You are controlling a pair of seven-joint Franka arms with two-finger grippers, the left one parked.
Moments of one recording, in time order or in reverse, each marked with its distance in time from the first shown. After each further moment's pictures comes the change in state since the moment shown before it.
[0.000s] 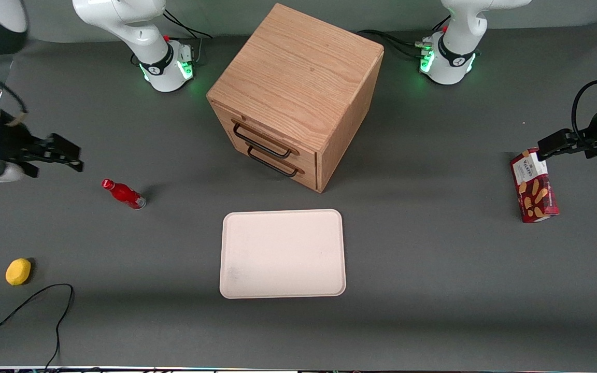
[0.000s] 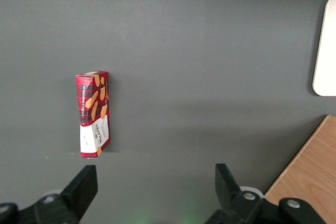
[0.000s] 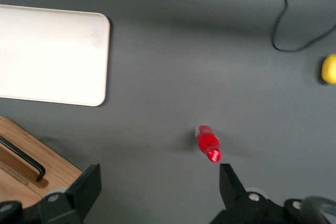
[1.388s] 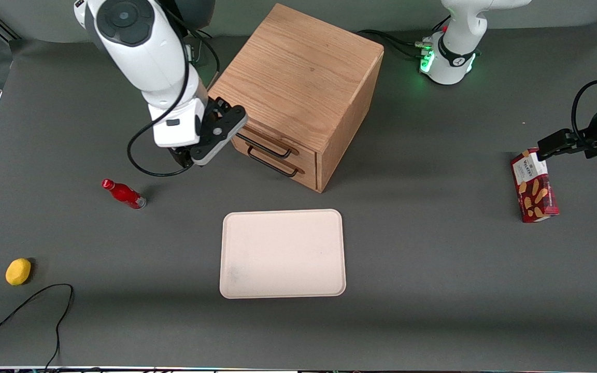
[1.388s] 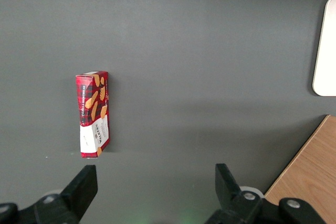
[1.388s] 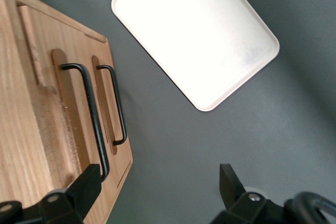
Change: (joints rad) arm 0.468 0.132 0.009 0.041 0.005 0.034 -0.278
